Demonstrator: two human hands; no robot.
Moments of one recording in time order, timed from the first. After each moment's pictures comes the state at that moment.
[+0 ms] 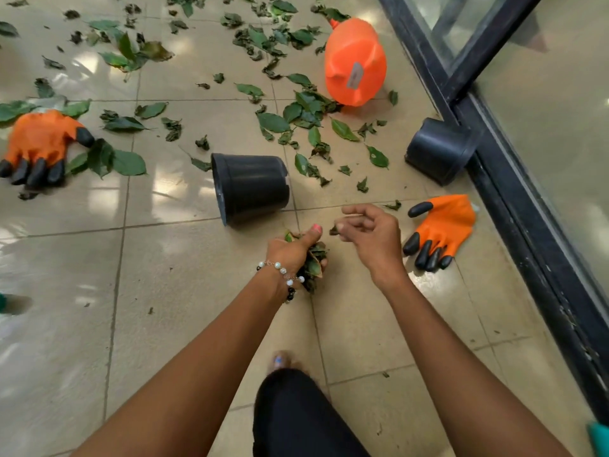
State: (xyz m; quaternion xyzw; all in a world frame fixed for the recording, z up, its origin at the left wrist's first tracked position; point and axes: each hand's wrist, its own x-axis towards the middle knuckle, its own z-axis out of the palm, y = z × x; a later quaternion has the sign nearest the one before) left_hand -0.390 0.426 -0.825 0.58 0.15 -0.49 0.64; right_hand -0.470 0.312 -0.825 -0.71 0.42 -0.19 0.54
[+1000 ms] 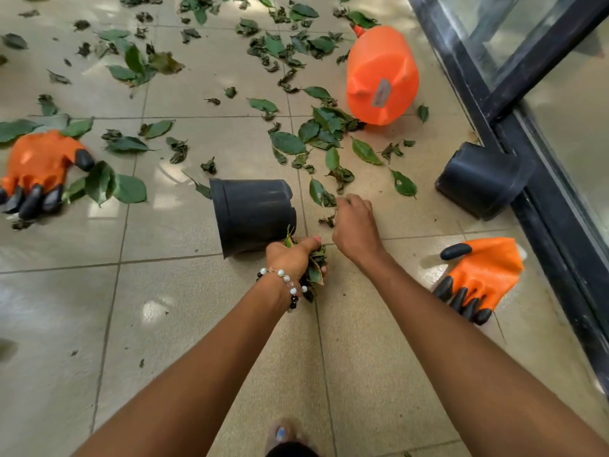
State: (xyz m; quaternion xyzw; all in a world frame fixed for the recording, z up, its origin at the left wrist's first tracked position) left_hand -0.328 0.385 -0.852 0.62 0.19 -0.44 0.63; right_hand -0.358 0.260 -0.867 -0.93 0.32 0.01 0.16
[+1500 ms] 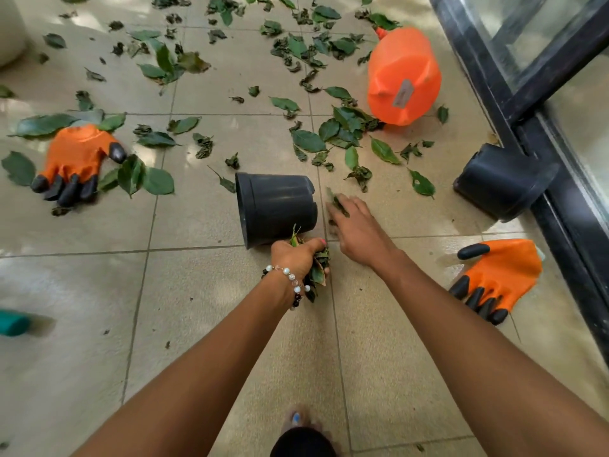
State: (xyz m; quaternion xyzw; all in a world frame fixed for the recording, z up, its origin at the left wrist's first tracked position) left_hand -0.324 0.411 -0.845 0.65 0.18 -0.43 0.60; right_hand -0.360 0.271 -0.871 -0.98 0.16 0.10 0.09
